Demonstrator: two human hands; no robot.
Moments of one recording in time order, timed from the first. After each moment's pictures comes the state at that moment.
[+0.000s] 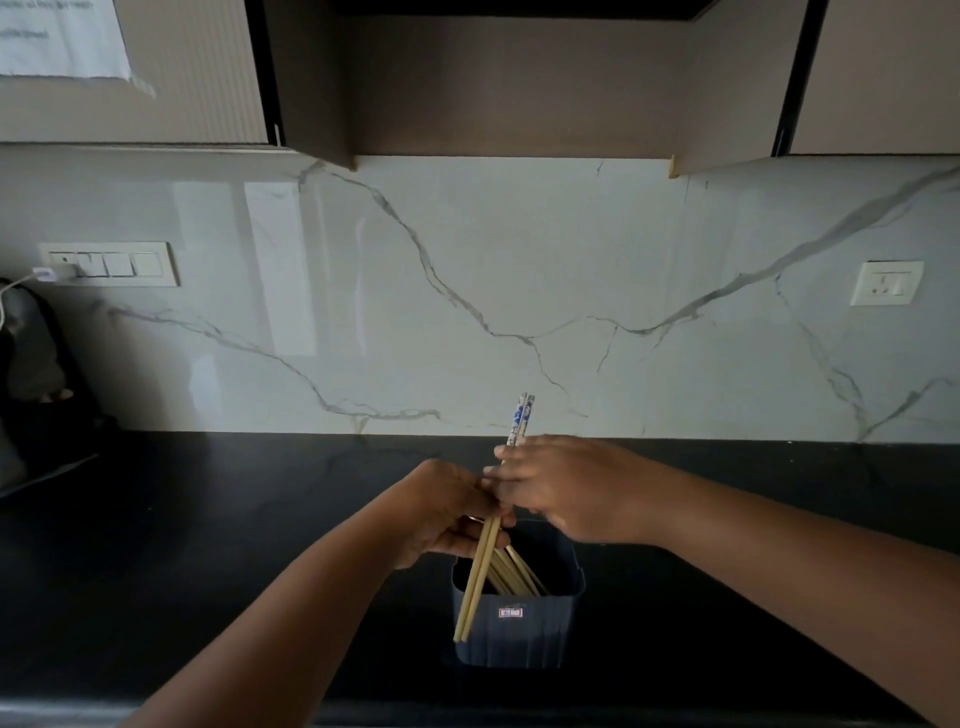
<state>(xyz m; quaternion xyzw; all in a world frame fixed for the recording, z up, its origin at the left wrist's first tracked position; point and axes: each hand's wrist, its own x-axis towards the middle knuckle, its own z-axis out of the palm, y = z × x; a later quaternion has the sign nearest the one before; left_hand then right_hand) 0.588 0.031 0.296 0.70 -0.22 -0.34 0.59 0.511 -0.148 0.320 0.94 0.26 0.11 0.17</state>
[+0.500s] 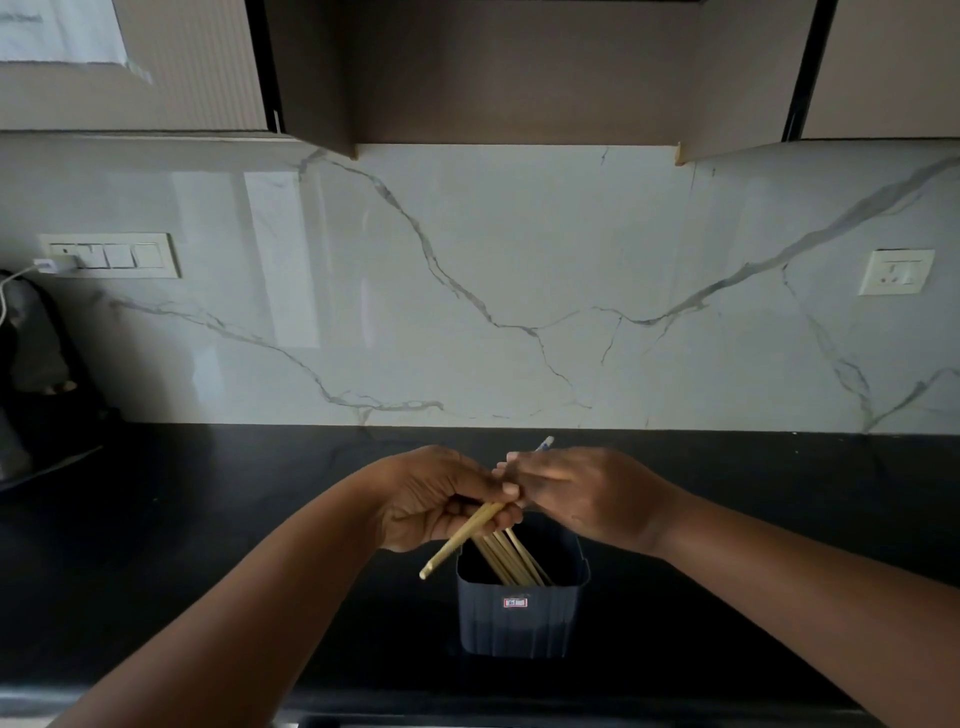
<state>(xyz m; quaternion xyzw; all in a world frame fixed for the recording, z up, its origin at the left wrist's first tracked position) 0.586 0.044 0.320 0.61 -0.21 -0.48 0.59 0.502 -0.158 0.296 0.86 0.36 0.34 0.11</state>
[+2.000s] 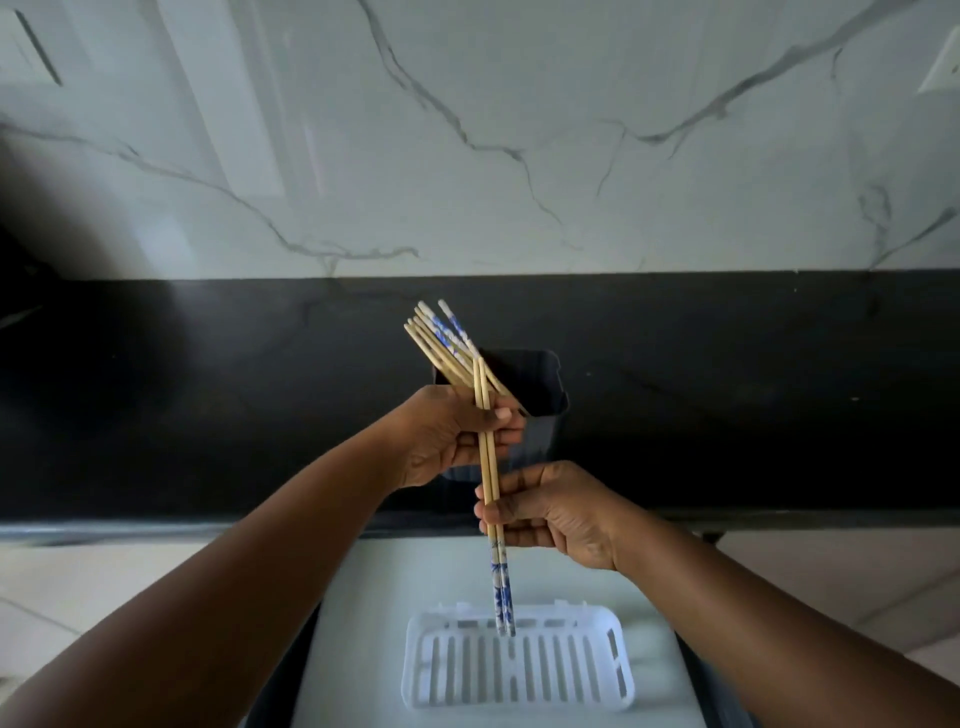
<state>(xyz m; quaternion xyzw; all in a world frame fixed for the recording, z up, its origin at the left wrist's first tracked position) 0.572 0.011 0.183 0.61 -0.14 -0.44 0.65 0.449 -0.114 0.142 0.59 -0.20 -0.14 -0.77</state>
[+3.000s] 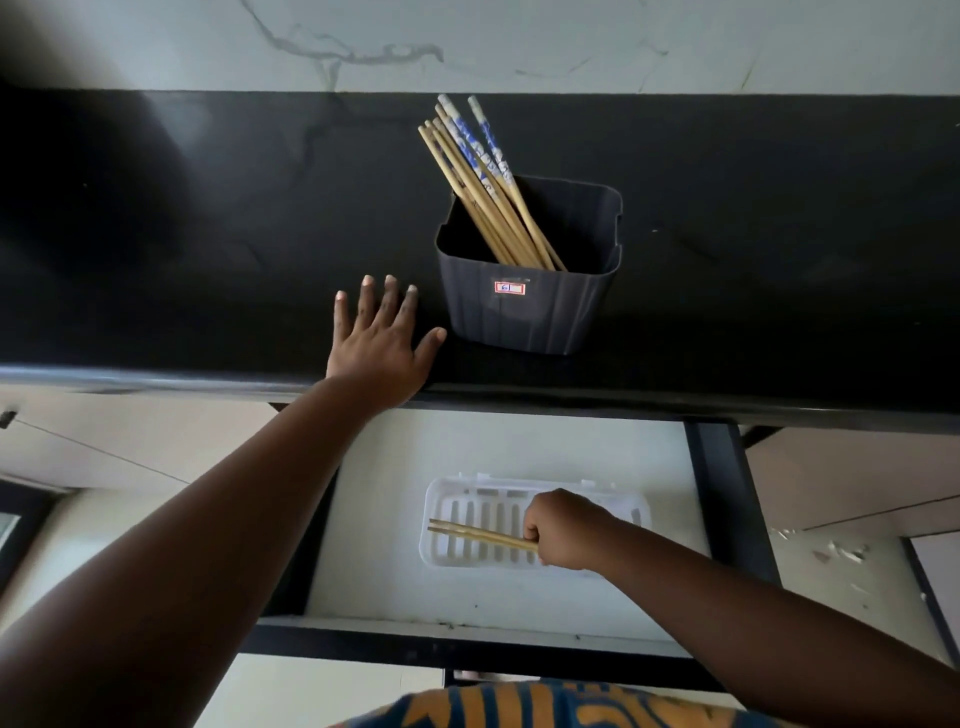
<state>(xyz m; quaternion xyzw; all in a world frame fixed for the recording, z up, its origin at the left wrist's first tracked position) 0.619 0.071 0.049 0.97 -0.26 -0.03 0.05 0.419 -0.090 -0.029 0.90 -0.08 -0.37 -0.22</state>
